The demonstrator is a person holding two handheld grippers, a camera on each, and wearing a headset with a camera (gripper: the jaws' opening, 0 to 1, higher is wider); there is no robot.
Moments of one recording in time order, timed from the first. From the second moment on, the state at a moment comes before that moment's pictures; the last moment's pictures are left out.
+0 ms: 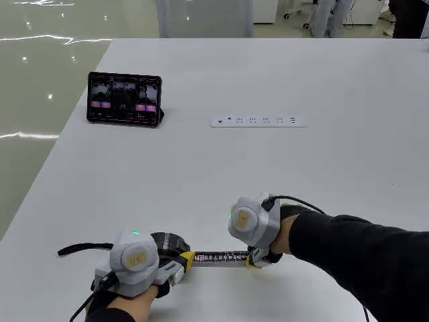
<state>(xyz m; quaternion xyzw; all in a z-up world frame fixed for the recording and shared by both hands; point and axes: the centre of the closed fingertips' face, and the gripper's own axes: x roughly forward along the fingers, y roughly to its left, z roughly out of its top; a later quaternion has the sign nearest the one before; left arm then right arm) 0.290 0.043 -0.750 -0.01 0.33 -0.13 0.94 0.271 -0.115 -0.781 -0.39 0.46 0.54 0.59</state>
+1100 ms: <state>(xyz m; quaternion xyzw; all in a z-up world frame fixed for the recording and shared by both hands) 0.289 0.040 -0.751 -0.01 0.34 -0.13 0.93 0.269 -0.086 -0.782 -0.37 0.42 0.57 0.60</state>
